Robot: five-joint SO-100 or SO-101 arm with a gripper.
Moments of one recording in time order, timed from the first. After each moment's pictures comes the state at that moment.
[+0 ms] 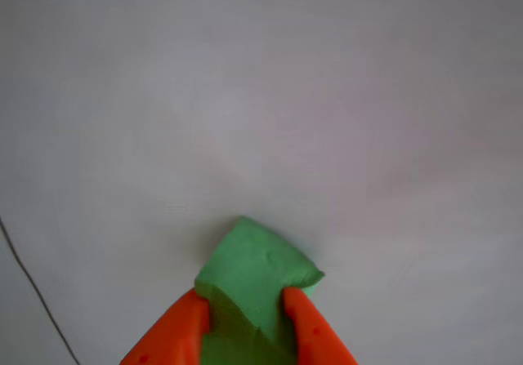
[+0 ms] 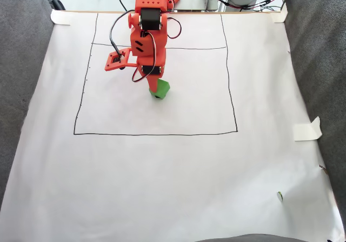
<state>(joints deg) -1.2 48.8 45.9 74.7 13.4</state>
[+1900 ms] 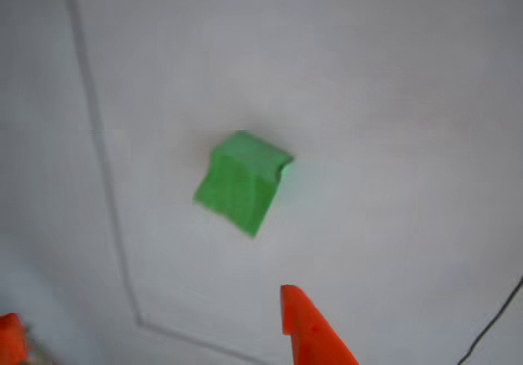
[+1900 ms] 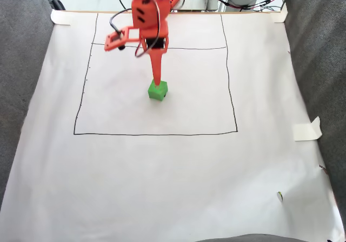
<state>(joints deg) -2.5 86.5 80.4 65.7 5.3</state>
